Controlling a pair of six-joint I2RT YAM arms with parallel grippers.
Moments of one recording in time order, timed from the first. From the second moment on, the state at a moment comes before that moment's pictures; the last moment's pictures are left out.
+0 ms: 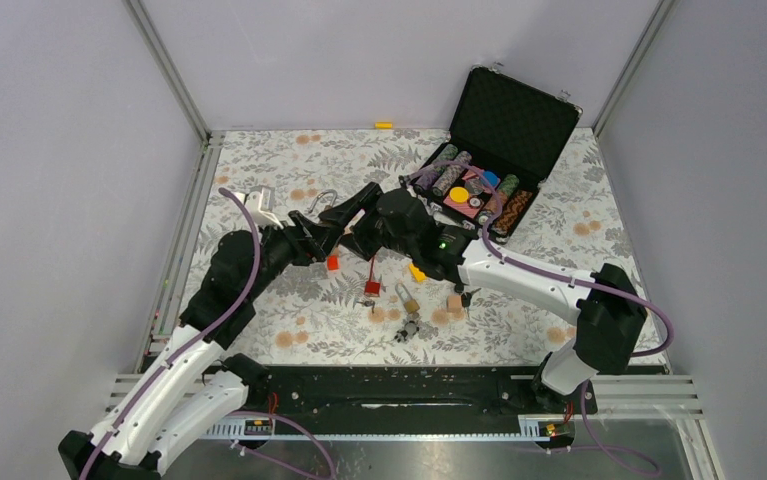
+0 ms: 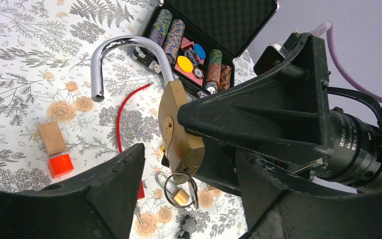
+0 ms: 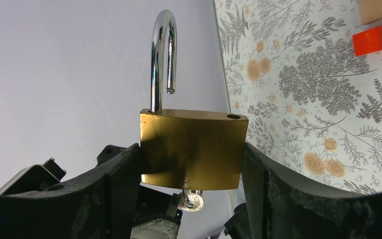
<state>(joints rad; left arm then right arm) -0.49 0.69 0.68 -0.13 0.06 -0.65 0.98 1.58 1.26 -0.06 0.11 1.52</state>
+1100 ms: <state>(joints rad) -0.62 0.79 0.72 -0.23 -0.11 -0.52 0.73 1.27 0.95 0.18 -0.05 1.26</state>
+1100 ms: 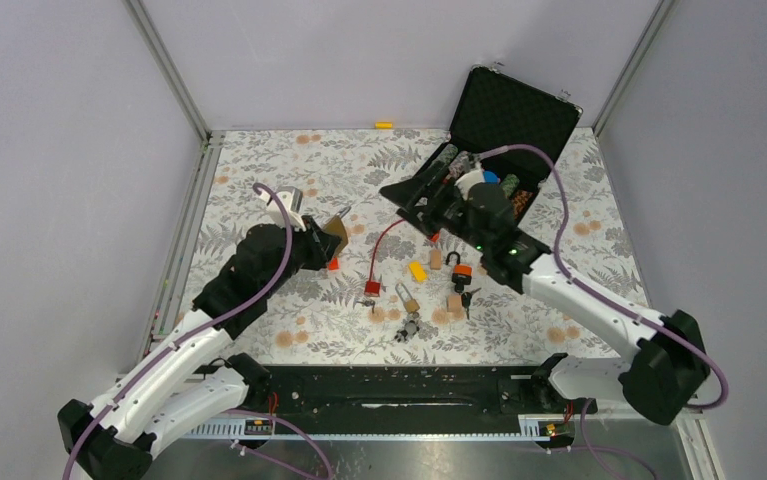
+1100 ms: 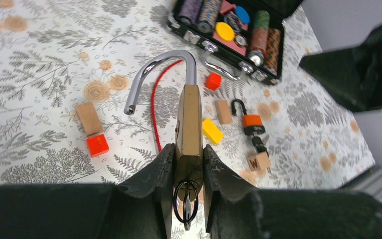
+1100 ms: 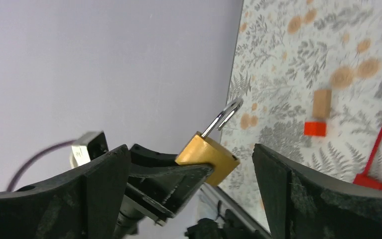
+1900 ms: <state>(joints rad) -0.62 0.95 1.11 -0.49 0.76 -0.36 0.65 0.85 0.84 0.04 -0.70 0.26</state>
